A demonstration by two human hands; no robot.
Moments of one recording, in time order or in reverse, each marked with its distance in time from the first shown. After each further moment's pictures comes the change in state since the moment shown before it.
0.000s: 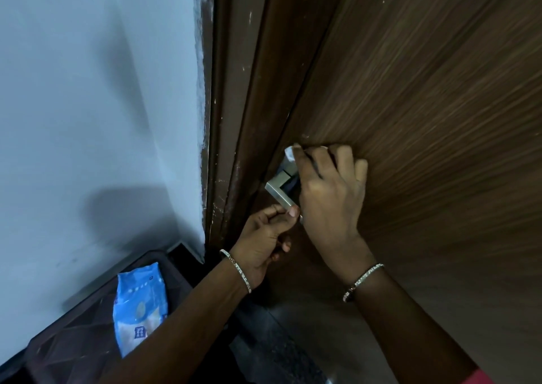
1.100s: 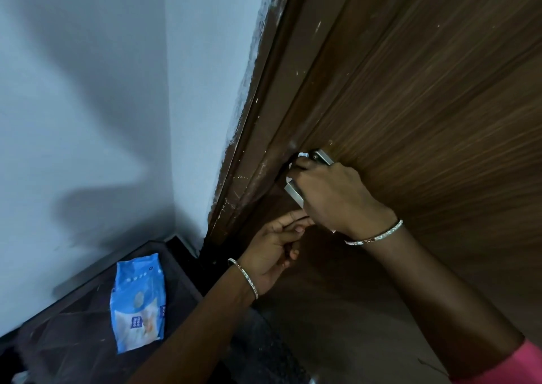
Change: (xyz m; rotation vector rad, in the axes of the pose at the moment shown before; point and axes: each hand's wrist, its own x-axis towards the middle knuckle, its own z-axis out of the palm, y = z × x) left_hand -0.010 -0.009 -0.015 -0.213 -0.158 -0.061; right_hand 0.044 -0.011 -0.015 0.100 -0.832 -0.378
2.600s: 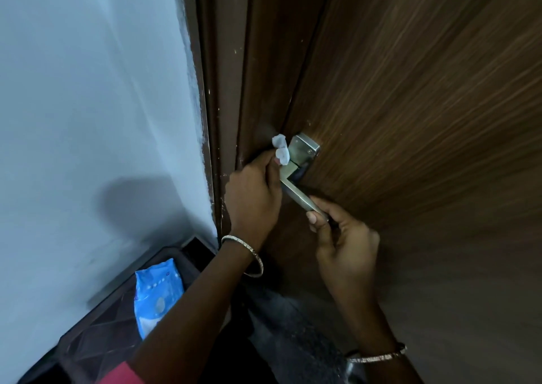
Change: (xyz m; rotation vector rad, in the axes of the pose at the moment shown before) left_hand 0.028 0.057 0.017 1.309 0.693 0.813; right_hand -0.078 -0.039 0.082 1.086 0.608 0.692
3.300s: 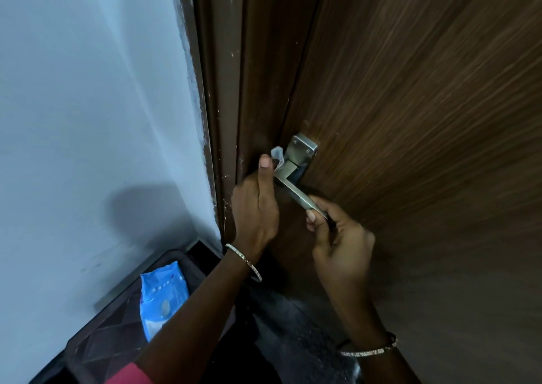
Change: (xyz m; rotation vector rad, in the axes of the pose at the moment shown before) left_hand -0.018 0.003 0.002 -0.385 -0.050 -0.234; right_hand -0.006 0.005 0.009 0.048 0.064 -0.016
